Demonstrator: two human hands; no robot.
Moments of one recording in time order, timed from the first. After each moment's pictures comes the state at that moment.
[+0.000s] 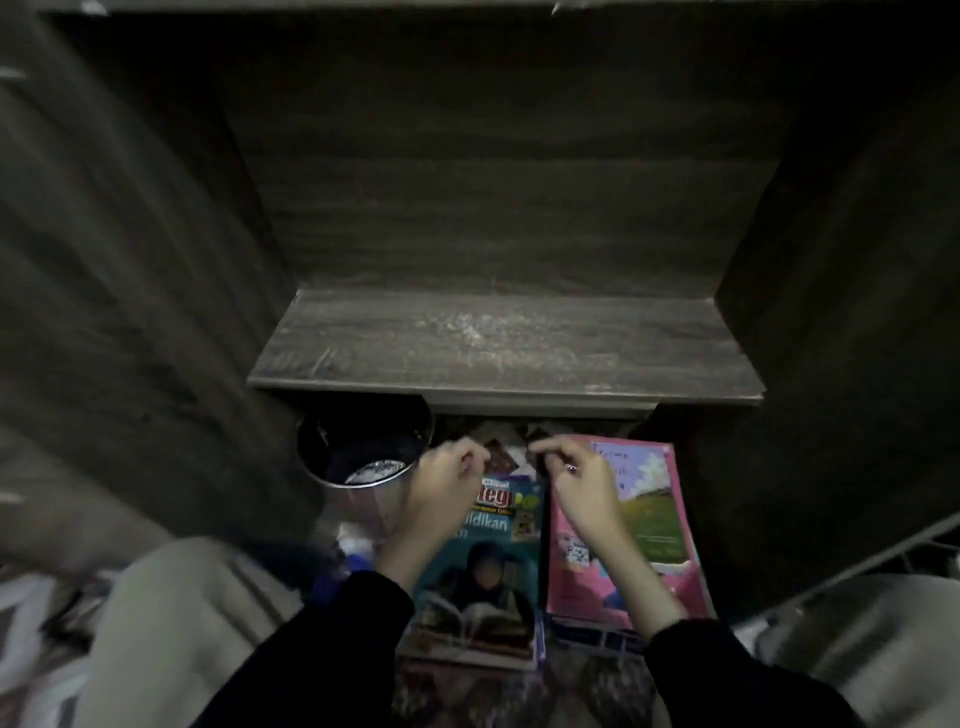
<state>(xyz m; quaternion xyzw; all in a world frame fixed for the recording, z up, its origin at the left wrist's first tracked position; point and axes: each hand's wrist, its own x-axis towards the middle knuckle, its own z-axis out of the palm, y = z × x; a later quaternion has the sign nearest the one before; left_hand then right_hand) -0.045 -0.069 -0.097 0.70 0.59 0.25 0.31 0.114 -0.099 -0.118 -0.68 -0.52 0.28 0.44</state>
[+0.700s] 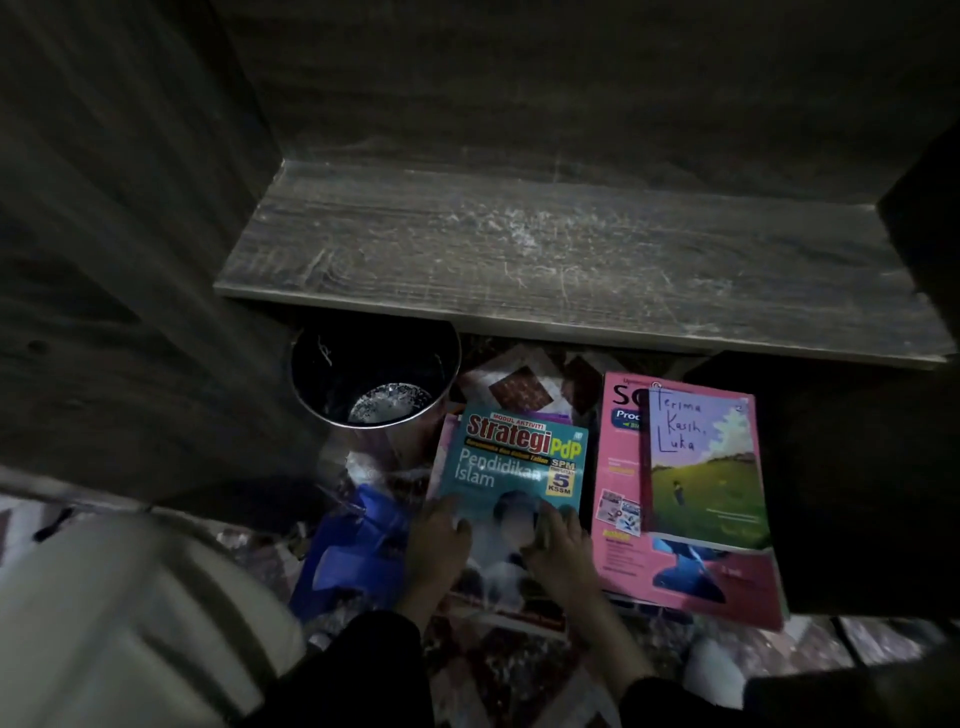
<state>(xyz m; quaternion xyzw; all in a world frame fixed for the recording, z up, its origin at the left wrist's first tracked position) -0.095 -0.084 -0.292 0.58 0.71 0.08 0.39 0.059 -0.122 -0.302 -0.75 -0.49 0.43 0.09</state>
